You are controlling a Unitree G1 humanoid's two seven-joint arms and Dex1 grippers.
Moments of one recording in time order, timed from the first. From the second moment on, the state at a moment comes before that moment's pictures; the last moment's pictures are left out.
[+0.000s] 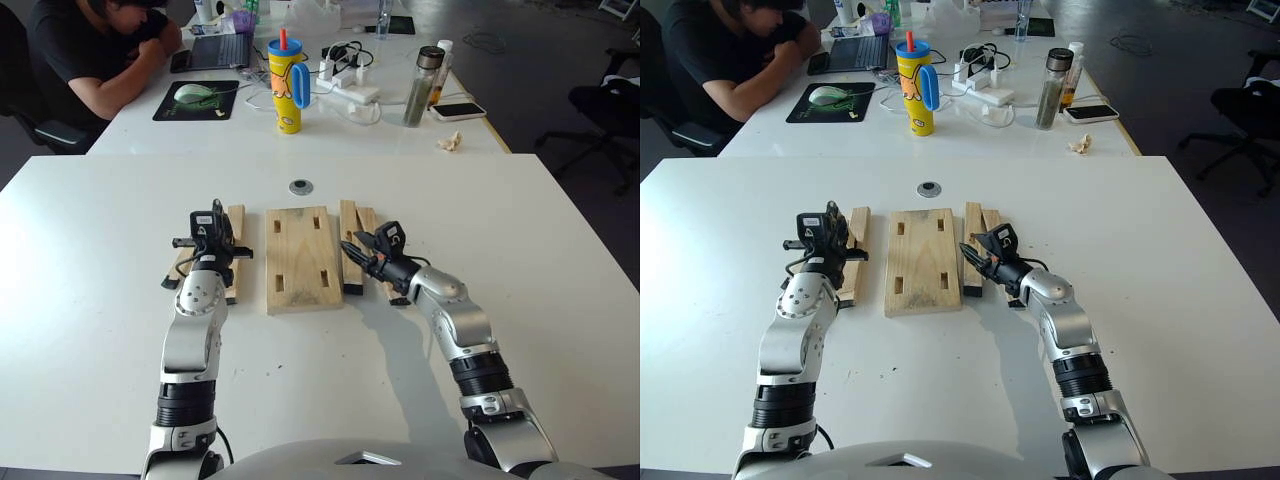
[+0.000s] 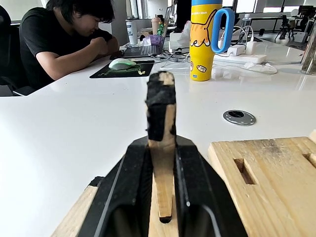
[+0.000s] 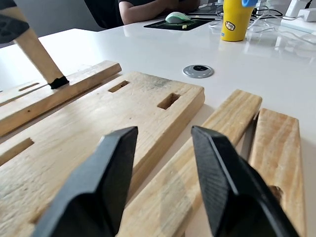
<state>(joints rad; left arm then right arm) -0.15 0.07 0.06 -0.22 0.01 0.45 0.04 -0.27 -0.20 0.09 0.12 0.20 0.32 0.52</state>
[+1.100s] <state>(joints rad) -0.57 0.22 0.34 -0.32 -1.18 1.00 -0.29 -0.58 -0.29 -0.42 0.28 1.19 1.12 0.82</state>
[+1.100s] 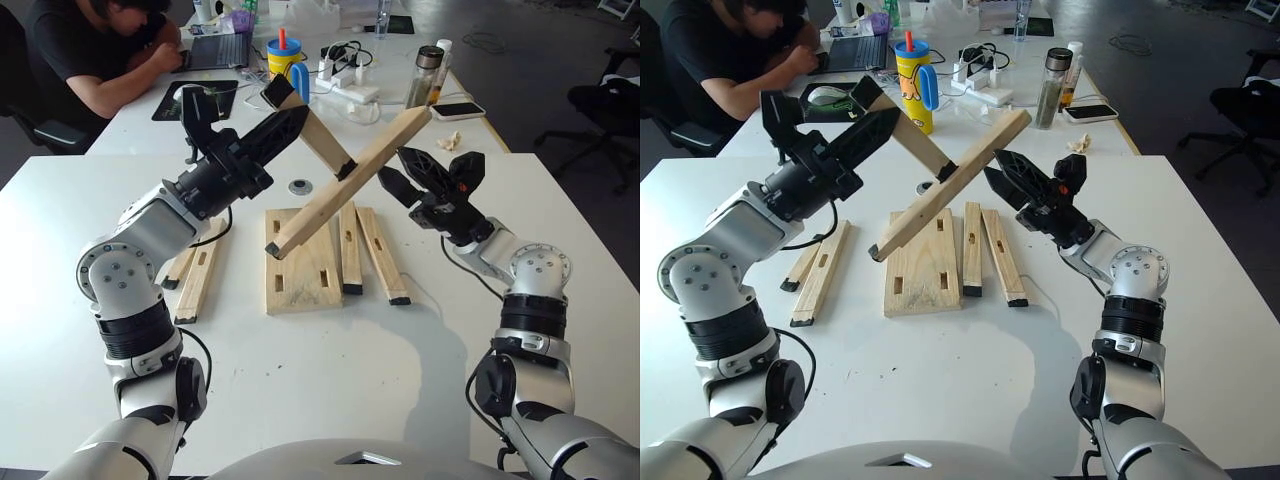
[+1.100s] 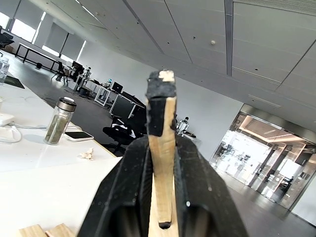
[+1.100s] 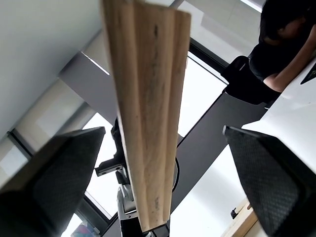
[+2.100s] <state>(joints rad) -0.52 0.26 0.30 -0.25 -1.44 0.95 -0.20 -0.56 -0.30 -0.39 0.21 1.22 1.09 0.91</state>
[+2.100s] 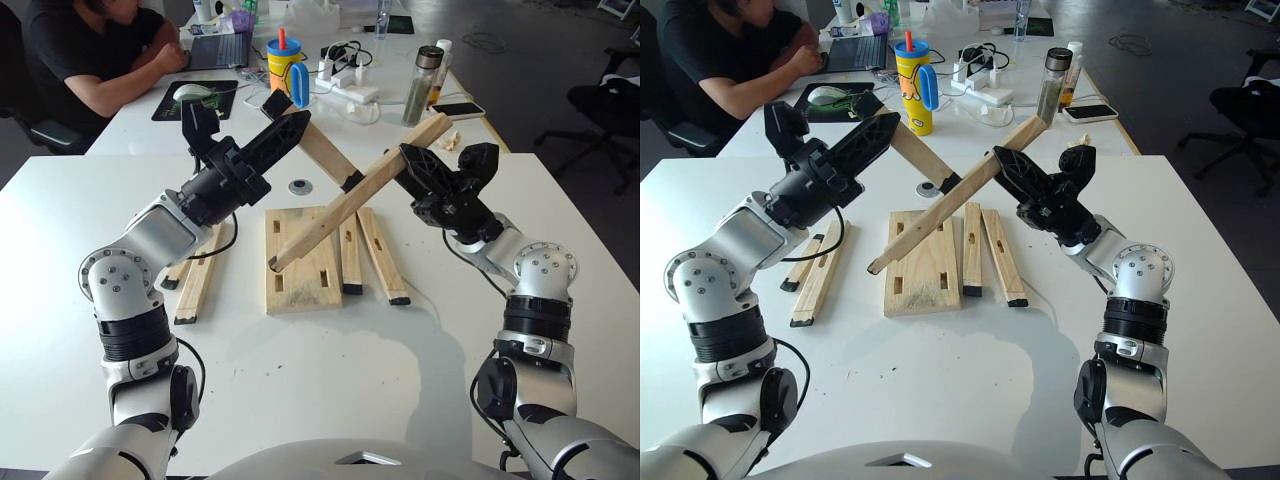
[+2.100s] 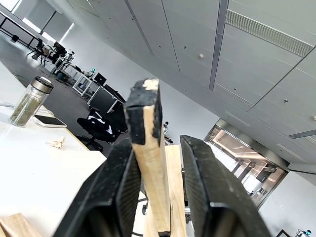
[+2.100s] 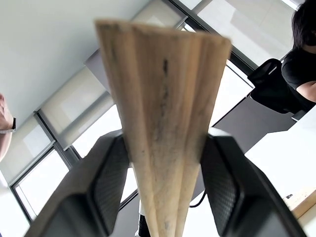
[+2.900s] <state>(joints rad) -0.13 0.64 -0.23 -0.29 -0.54 0.51 -0.65 -0.61 -0.53 -0.22 0.35 0.86 0.79 1.24</state>
